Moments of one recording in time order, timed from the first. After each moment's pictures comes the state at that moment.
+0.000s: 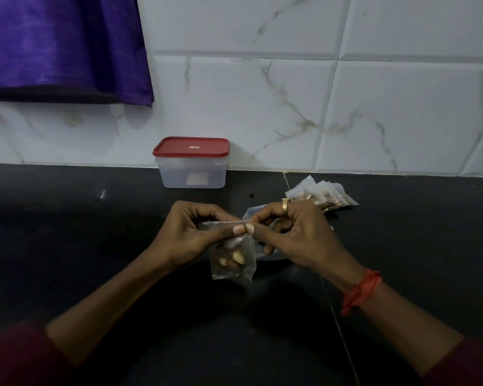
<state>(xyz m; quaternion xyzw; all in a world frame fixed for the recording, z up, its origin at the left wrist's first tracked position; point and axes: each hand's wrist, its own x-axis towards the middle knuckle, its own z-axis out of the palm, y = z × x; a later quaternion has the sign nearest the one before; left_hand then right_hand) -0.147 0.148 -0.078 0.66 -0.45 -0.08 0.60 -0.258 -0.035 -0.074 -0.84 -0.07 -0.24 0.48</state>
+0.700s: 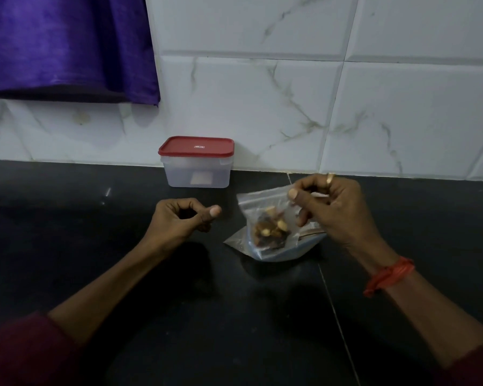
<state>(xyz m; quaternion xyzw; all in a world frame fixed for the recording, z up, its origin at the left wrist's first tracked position) -0.121 0.158 -0.089 0.70 -0.32 -0.06 0.63 -0.261 -0.066 -0.051 -0.78 -0.02 -0.33 0.53</state>
